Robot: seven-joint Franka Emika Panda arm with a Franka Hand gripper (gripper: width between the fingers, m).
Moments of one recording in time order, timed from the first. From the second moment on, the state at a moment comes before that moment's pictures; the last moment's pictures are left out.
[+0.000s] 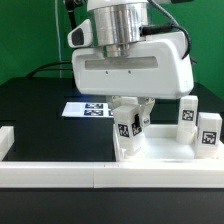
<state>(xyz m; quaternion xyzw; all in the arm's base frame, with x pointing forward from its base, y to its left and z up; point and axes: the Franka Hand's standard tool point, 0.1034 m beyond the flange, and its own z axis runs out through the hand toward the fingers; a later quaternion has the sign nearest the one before) 0.618 0.001 0.076 -0.90 0.42 -0.02 0.09</state>
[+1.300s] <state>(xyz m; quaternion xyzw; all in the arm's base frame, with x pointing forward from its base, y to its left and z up) 0.616 0.028 0.075 -0.89 0.45 0.00 0.10</state>
